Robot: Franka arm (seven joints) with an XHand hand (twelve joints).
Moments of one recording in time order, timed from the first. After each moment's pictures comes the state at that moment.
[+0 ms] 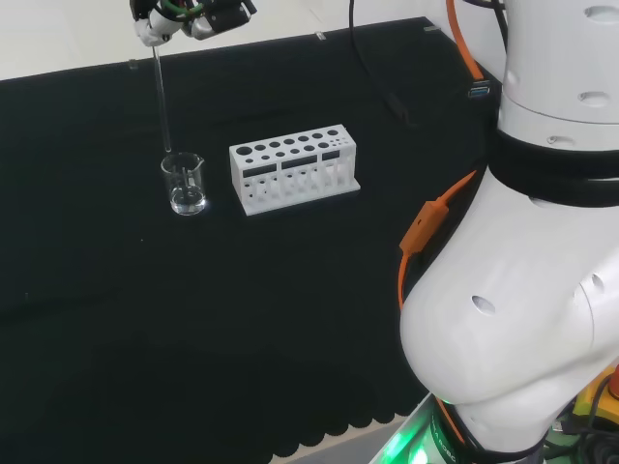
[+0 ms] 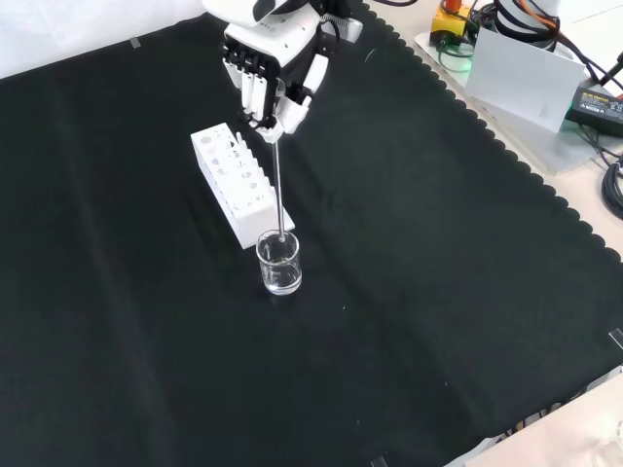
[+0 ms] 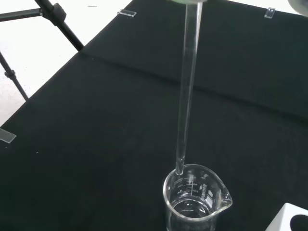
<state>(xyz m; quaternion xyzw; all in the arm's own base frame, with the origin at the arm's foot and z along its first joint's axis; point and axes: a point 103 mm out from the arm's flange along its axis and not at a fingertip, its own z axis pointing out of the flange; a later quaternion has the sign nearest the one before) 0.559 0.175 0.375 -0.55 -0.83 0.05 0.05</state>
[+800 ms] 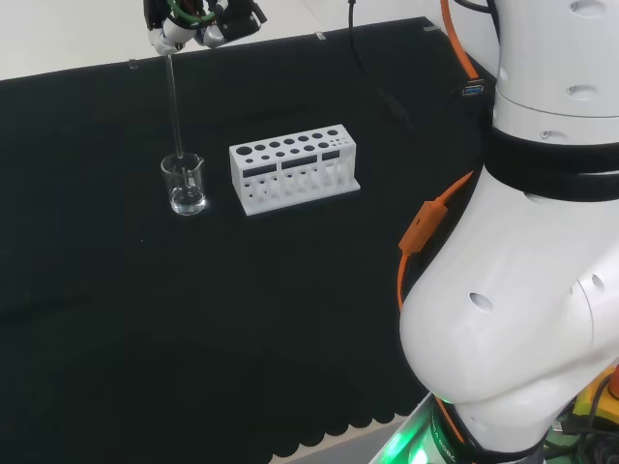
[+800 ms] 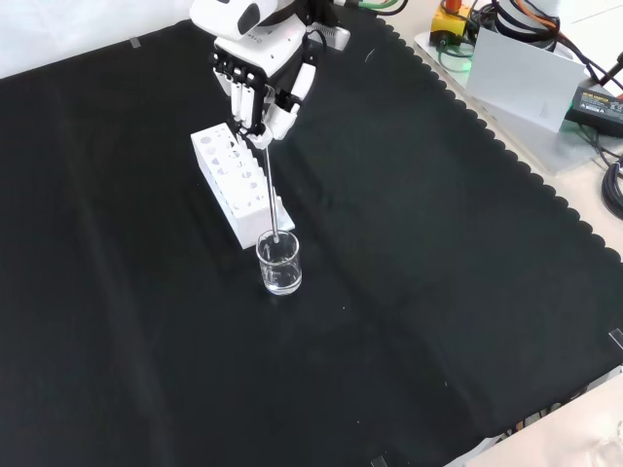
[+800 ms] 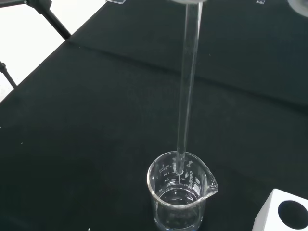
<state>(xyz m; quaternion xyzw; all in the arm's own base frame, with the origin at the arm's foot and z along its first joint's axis) 0.567 0.160 0.355 -0.55 -0.83 0.06 0.06</state>
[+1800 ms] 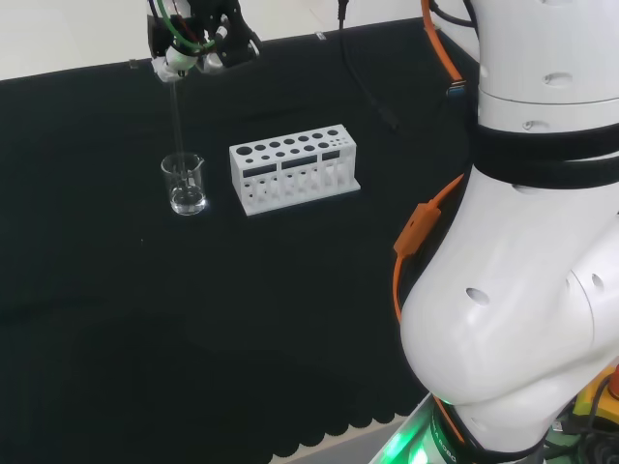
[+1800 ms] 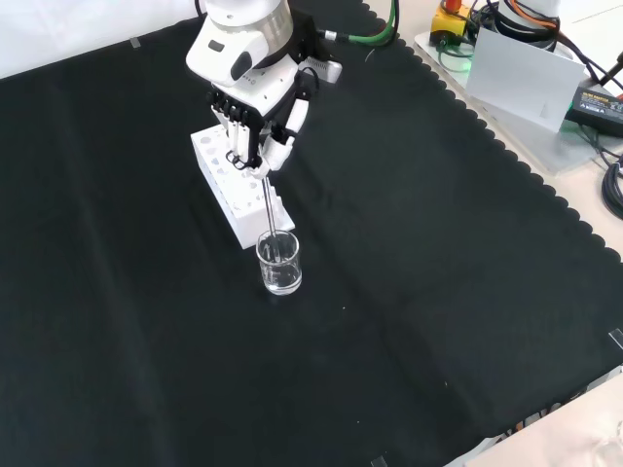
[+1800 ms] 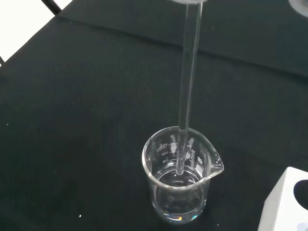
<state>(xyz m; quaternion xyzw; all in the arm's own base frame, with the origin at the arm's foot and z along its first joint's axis) 0.579 0.163 0.308 -0.55 -0.83 0.07 0.08</state>
